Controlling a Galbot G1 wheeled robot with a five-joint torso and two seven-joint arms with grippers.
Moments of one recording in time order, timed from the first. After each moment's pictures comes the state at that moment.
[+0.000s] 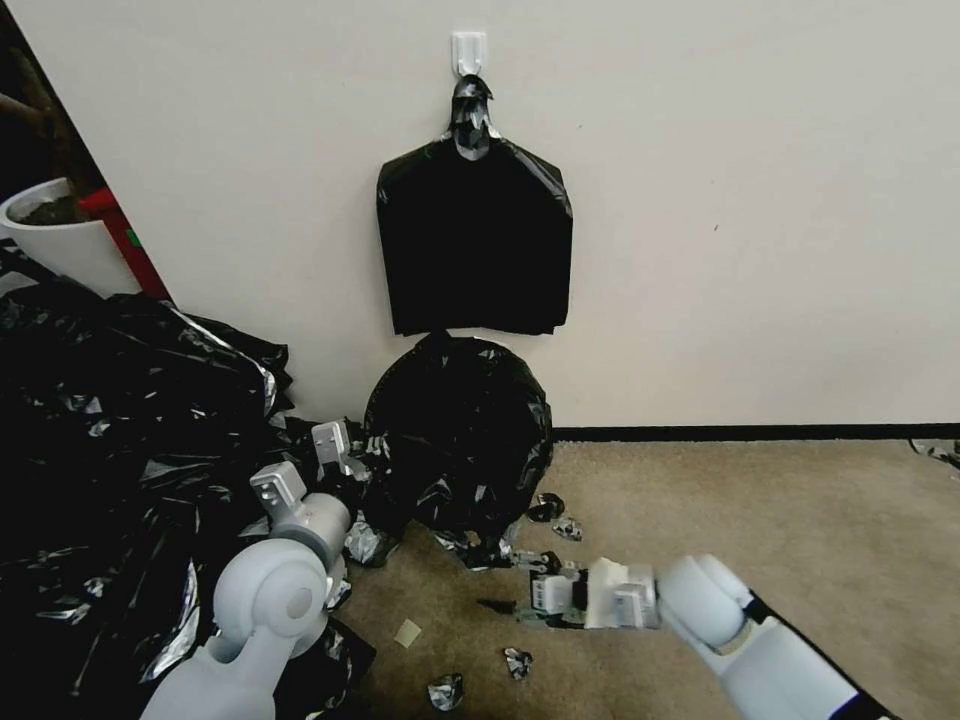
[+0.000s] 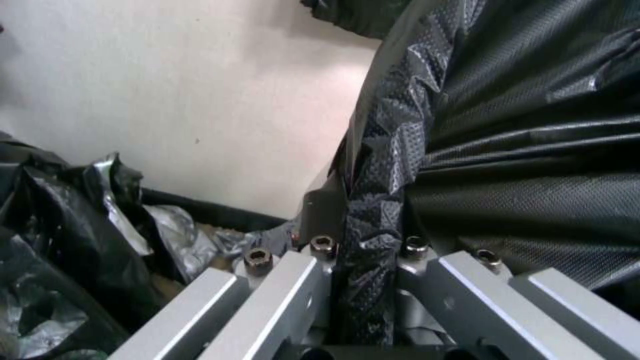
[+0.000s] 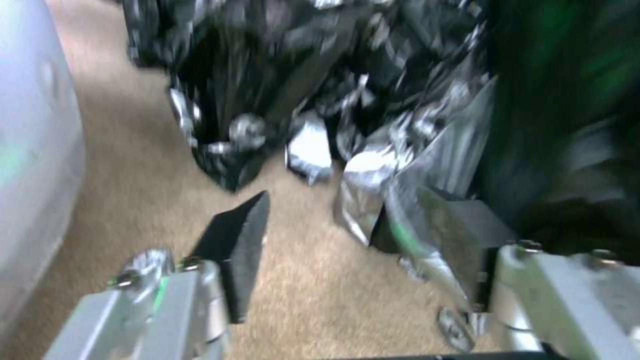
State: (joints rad) left arm 1.32 -1.20 -0.39 -2.11 -0.84 0.39 -0.34; right arm -1.19 0.99 0.16 1.70 -0.09 0.44 -0.94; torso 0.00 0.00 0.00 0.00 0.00
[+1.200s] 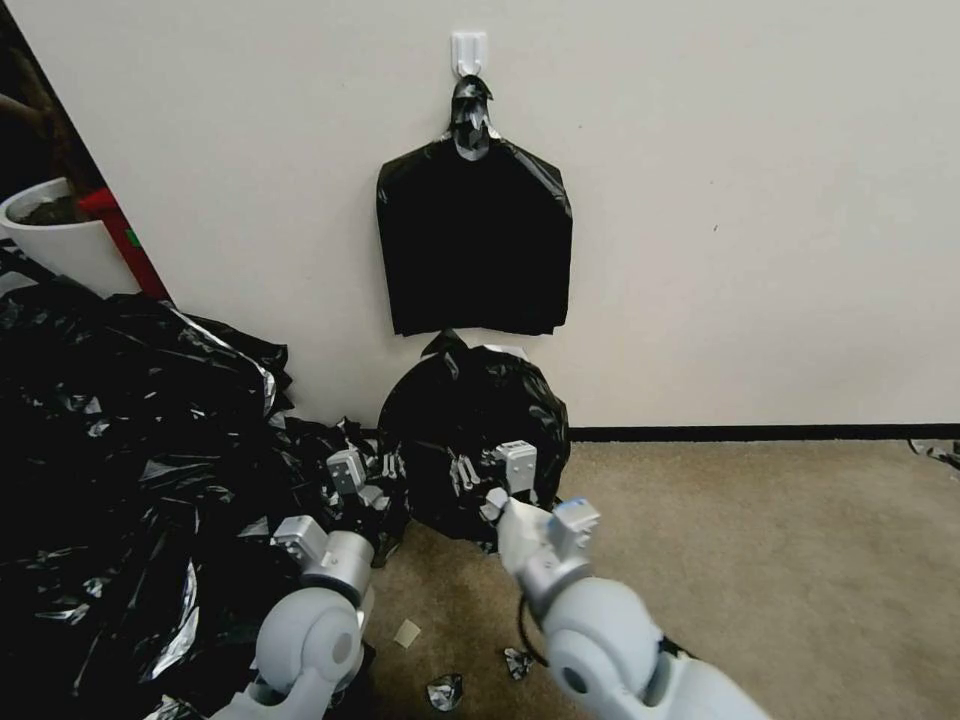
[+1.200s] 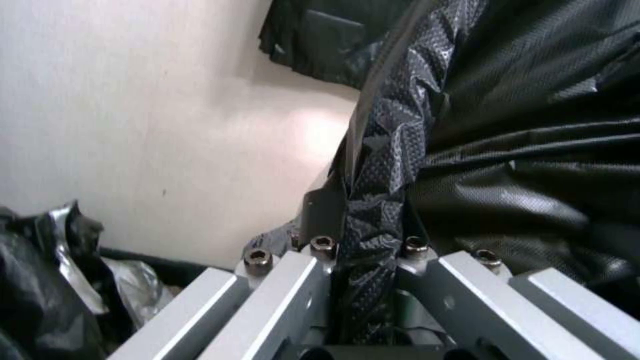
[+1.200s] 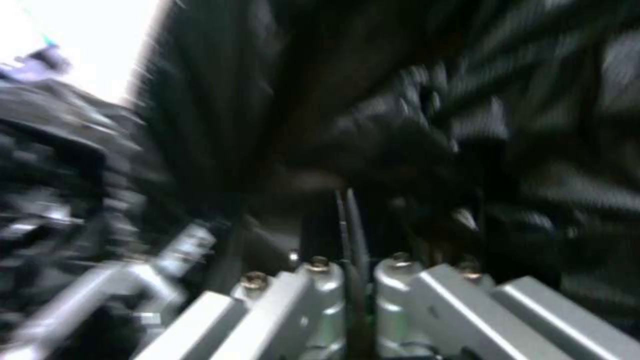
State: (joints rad) left arm 1.43 -1.30 -0.33 -1.99 -0.56 -0.01 -0.10; right arm -1.11 1.30 -0.25 2.04 0.52 -0.30 0.61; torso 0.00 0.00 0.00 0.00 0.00
